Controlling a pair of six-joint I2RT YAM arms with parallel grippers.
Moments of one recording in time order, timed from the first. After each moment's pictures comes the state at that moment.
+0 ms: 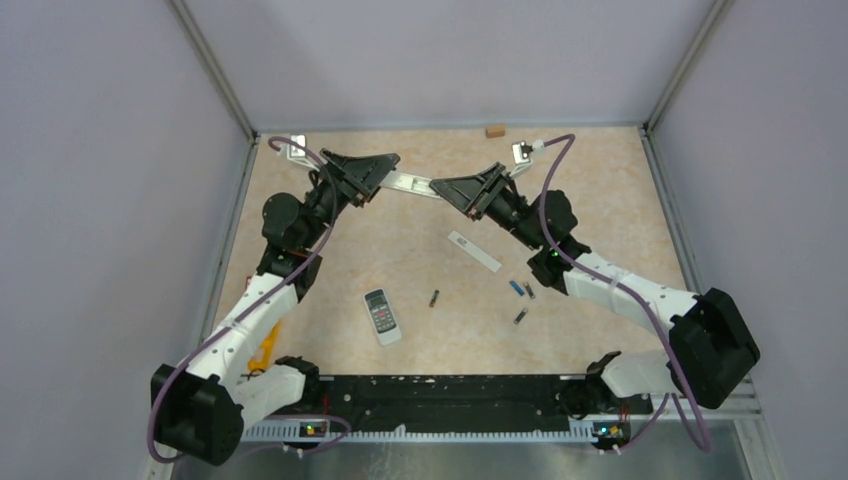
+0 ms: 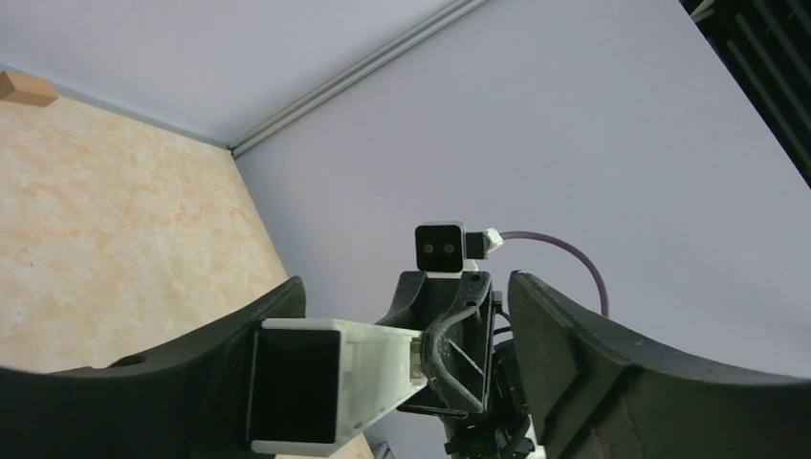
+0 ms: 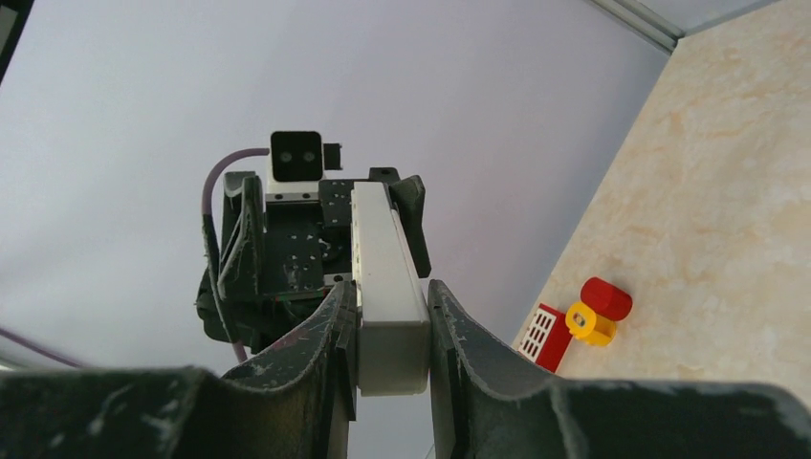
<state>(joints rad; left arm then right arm) -0.32 1.04 0.78 0.60 0.37 -1.23 0.69 1.31 0.83 0.76 -0.21 1.17</state>
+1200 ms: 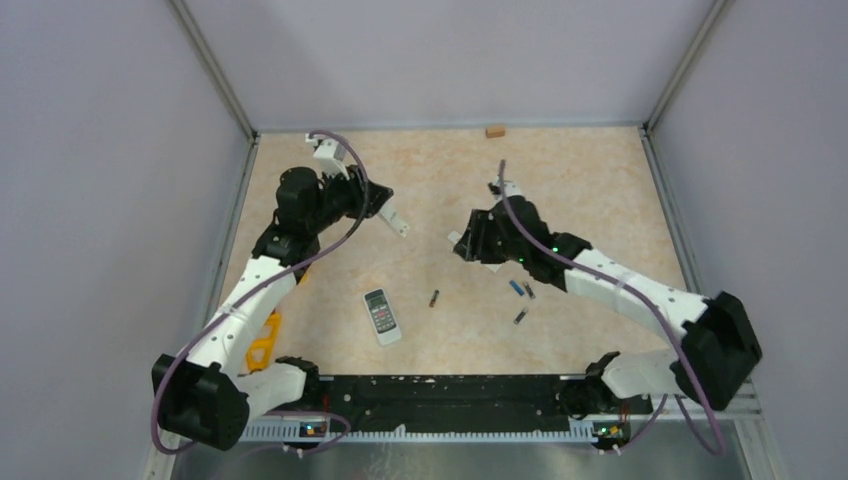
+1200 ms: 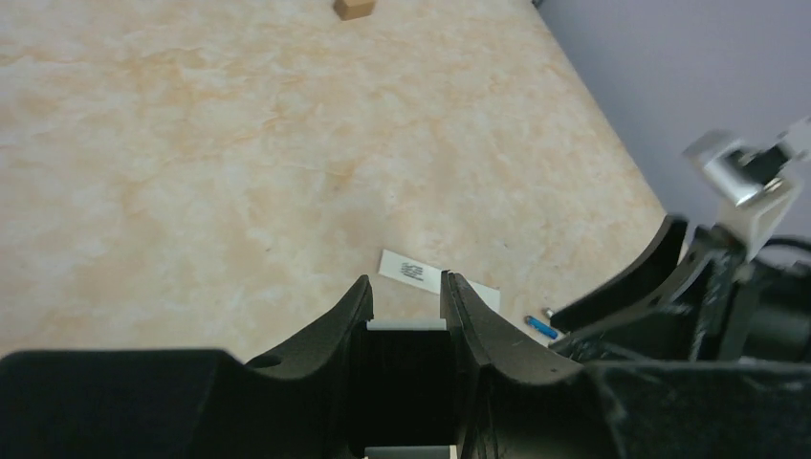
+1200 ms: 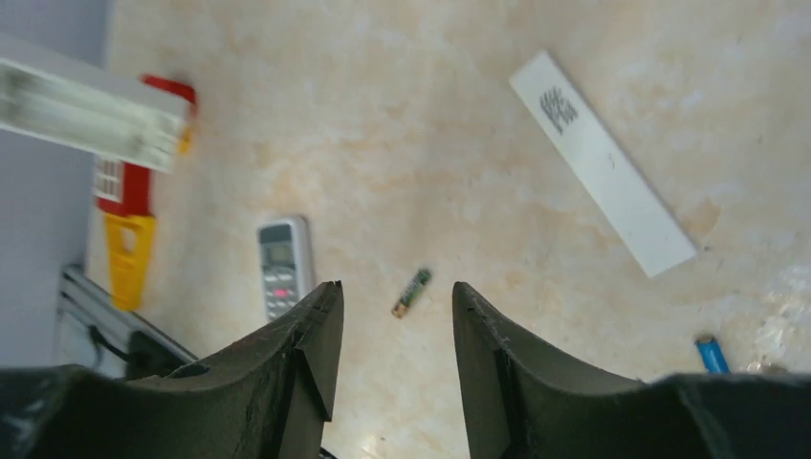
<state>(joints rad) -0.29 1.13 0.92 0.02 0.41 -0.41 0.71 1.22 0.93 -0.21 0.01 0.67</state>
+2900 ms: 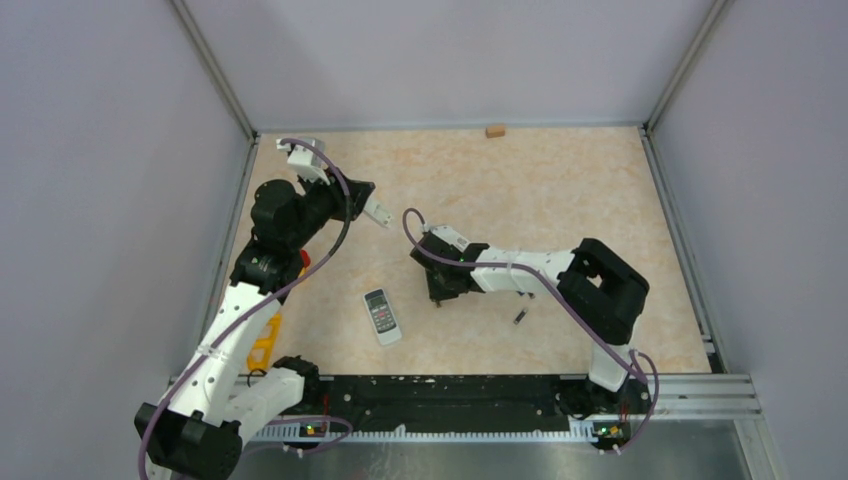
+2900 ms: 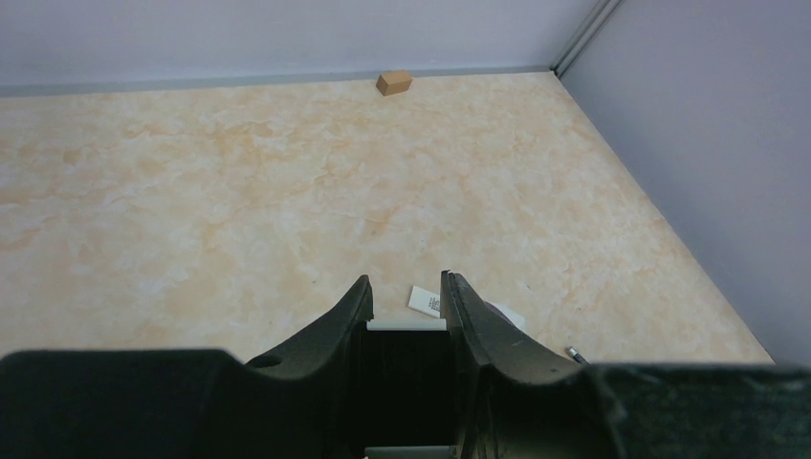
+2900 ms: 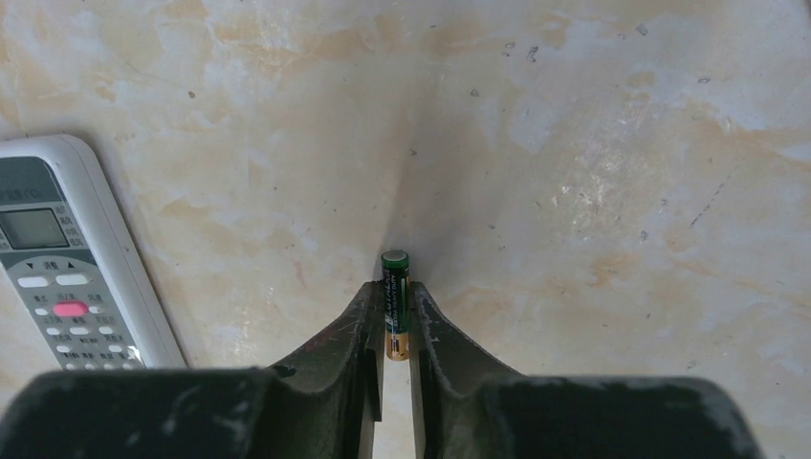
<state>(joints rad) -0.28 0.95 0.94 -0.07 0.25 -0.34 1.00 1.84 1.17 -0.41 0.21 0.72</state>
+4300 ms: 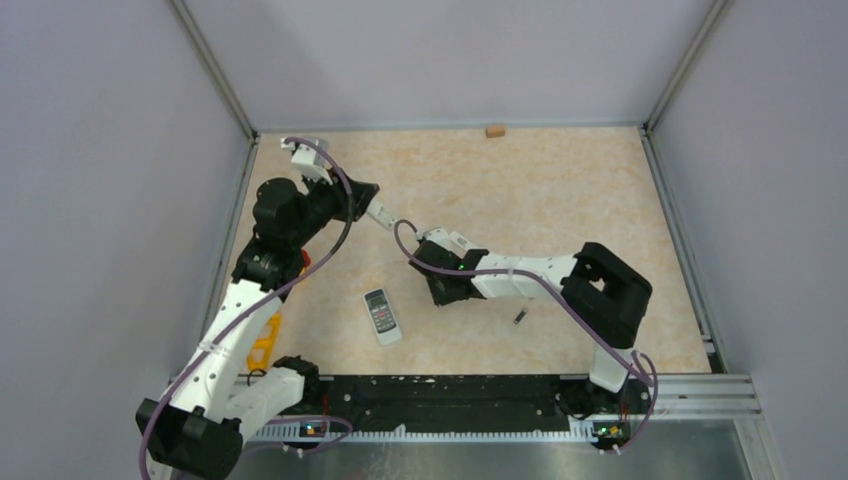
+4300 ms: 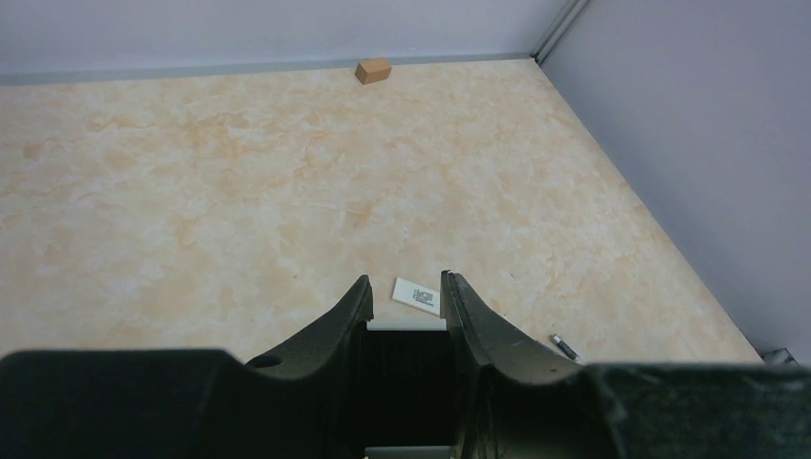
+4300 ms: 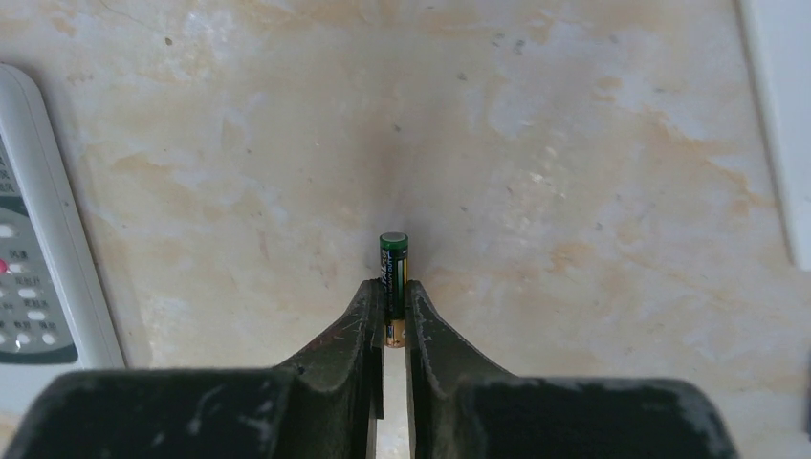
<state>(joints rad) -0.28 0.96 0.94 -0.07 0.29 -0.35 1.04 1.84 1.16 -0.42 0.28 0.58</state>
